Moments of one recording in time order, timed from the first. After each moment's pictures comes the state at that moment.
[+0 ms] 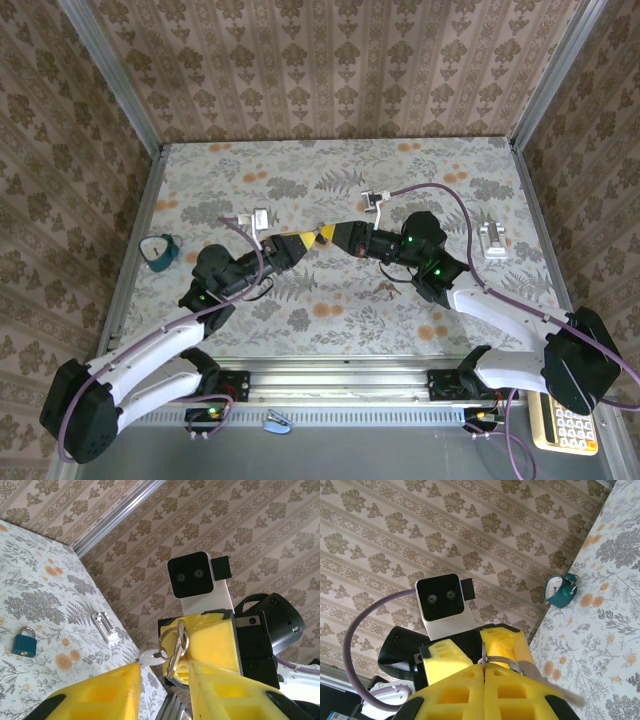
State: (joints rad) left arm -0.69 0.91 0.45 0.61 0.46 -0.96; right arm 0.66 1.21 0.72 0.54 -0.53 1.08
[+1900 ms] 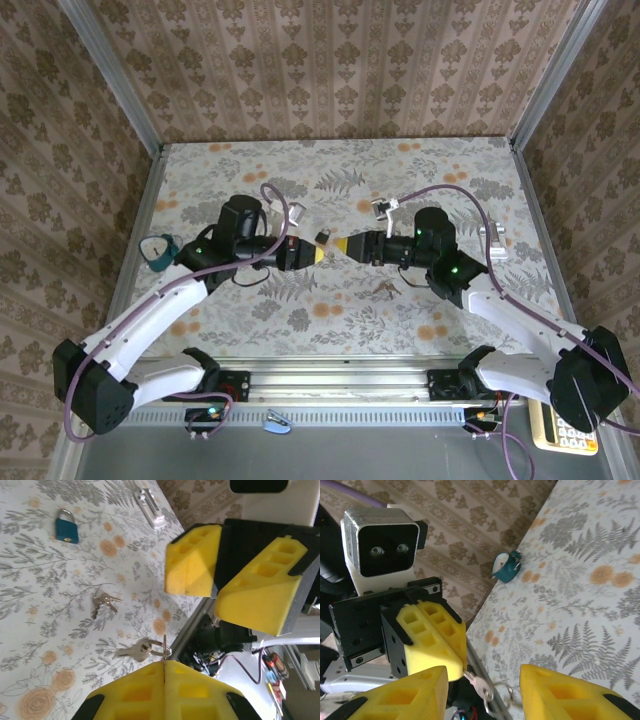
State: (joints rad) left arm -0.66 1.11 0.96 -0.42 0.71 -0.50; right arm 0.54 1.12 0.71 0.20 -0.66 0.77
